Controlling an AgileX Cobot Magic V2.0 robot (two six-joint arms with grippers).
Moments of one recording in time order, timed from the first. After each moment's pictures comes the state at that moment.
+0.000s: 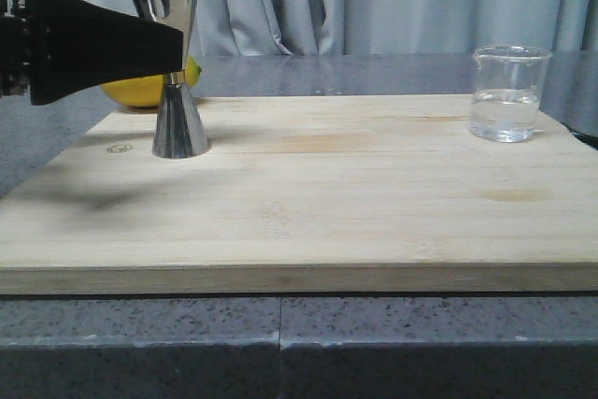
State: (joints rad) left arm -0.17 1.48 -0.56 1.18 -1.08 -0.76; right arm -0.04 0.77 -0.76 0.00 0.39 0.02
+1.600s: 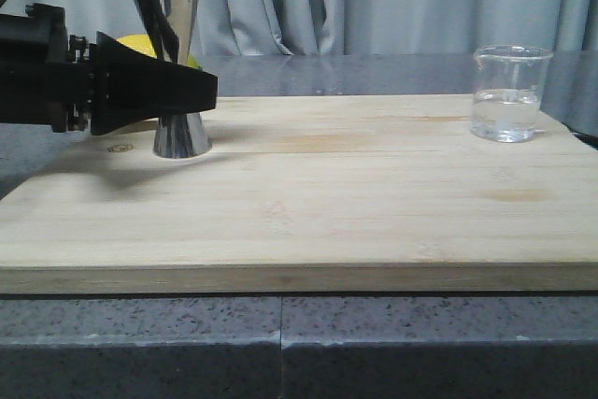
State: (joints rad) left arm -0.17 1.74 -0.71 1.24 -1.15 -0.80; right arm -0.04 0.77 -0.76 -0.01 0.36 0.02
